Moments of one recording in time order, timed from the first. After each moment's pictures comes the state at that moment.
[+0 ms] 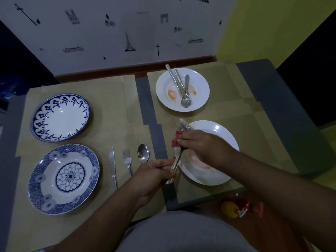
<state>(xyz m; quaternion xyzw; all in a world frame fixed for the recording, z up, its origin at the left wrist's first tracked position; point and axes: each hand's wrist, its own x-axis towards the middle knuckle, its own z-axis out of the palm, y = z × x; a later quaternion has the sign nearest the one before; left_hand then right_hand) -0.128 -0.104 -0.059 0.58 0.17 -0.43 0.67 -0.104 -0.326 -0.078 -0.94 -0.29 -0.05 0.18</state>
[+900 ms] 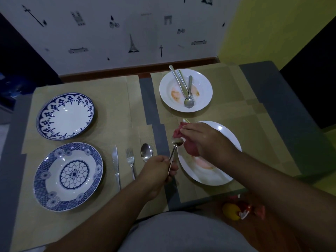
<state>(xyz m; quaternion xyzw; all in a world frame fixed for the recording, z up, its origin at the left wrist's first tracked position) -0.122 -0.119 -0.057 0.64 0.23 -0.39 0.62 -0.101 -0.316 -0.070 -0.95 -0.21 -0.07 0.23</state>
